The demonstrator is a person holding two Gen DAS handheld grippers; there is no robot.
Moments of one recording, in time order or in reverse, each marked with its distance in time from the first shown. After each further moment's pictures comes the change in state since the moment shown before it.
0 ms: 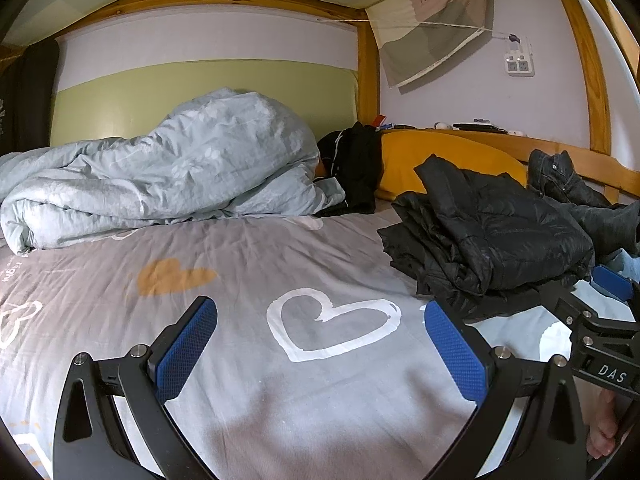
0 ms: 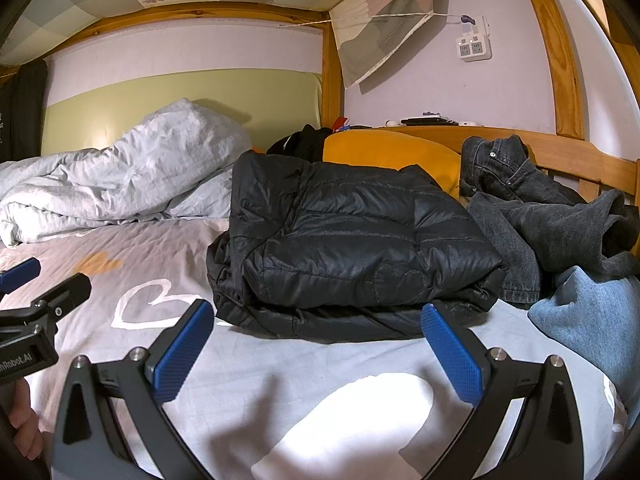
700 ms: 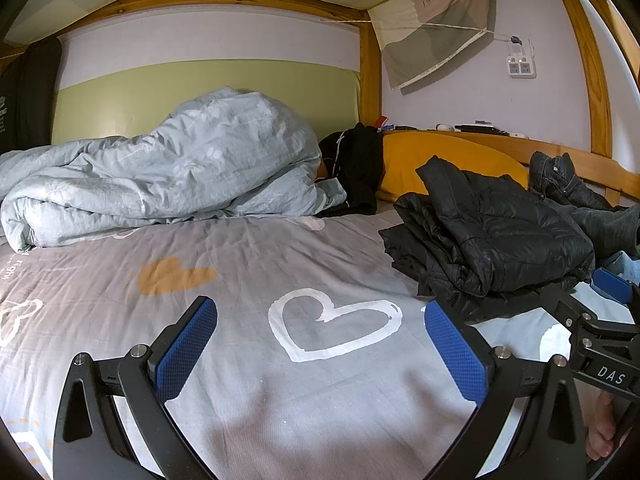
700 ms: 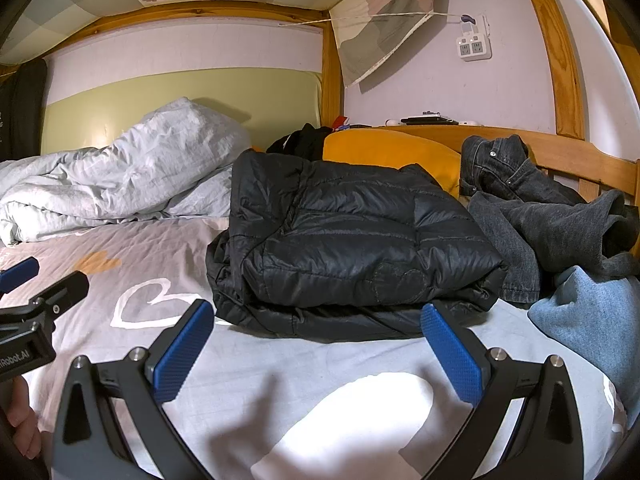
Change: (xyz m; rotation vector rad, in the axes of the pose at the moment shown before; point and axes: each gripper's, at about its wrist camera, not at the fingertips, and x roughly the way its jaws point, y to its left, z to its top) left arm 0.003 -0.001 0.001 -0.006 0.002 0.002; right arm 0.002 0.000 0.000 -0.004 0.004 0.000
